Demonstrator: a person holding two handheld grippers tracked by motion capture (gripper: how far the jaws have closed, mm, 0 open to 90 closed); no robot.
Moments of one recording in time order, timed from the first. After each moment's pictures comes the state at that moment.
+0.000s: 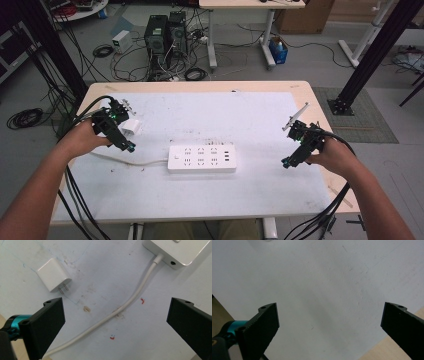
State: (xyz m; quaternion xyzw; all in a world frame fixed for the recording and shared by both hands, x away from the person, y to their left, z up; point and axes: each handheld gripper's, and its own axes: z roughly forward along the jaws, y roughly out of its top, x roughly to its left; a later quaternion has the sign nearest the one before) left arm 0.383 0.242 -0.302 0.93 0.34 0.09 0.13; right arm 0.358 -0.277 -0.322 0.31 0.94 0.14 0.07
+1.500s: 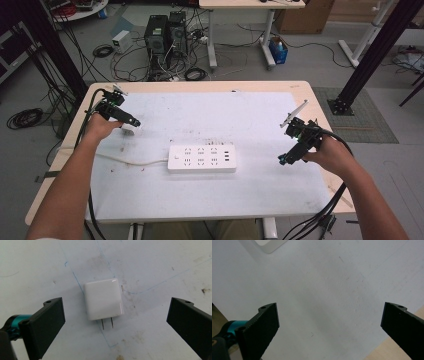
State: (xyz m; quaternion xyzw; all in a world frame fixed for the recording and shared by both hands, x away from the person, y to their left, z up) left arm 0.475 0.284 -0.371 0.81 0.54 0.11 0.19; right arm 0.358 -0.269 -0.314 0.32 0.93 0.15 0.09
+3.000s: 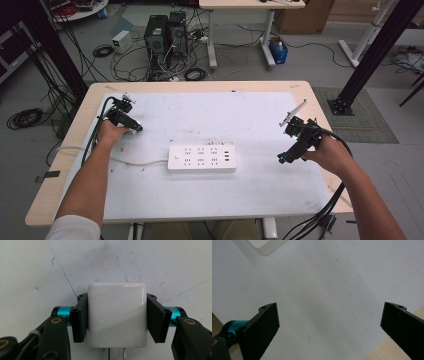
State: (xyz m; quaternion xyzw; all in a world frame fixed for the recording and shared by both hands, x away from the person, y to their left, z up) left arm 0.493 0.282 -0.416 0.83 0.52 0.11 0.18; right arm 0.362 -0.268 -0.317 0.31 0.93 0.15 0.10
